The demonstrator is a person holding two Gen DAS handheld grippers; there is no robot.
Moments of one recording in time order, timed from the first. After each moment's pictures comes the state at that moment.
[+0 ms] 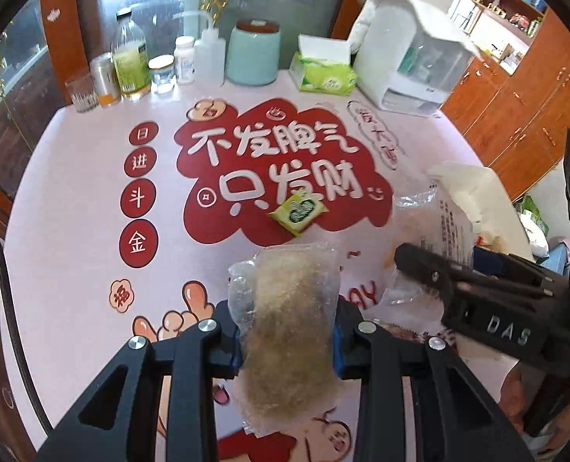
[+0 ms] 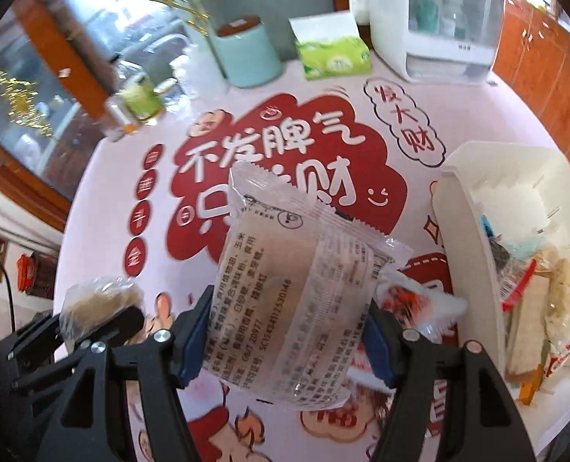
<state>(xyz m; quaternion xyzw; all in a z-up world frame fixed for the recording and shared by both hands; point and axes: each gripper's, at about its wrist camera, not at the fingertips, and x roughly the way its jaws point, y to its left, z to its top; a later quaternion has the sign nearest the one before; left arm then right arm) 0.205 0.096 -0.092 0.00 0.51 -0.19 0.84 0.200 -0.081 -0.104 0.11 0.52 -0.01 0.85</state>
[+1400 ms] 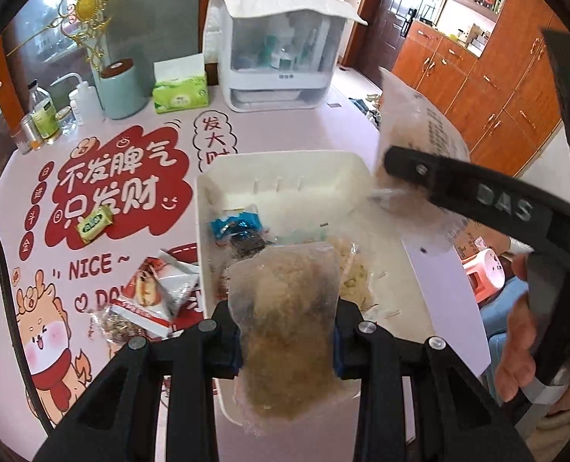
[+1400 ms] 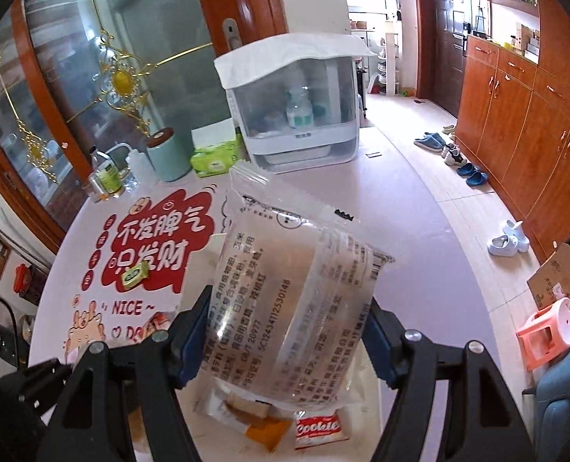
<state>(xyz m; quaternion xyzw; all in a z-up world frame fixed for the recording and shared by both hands) 0.091 -0.228 -0.042 0.02 0.50 -0.20 0.84 0.121 -0.384 -0.019 0.08 0.42 -0.02 0.90</state>
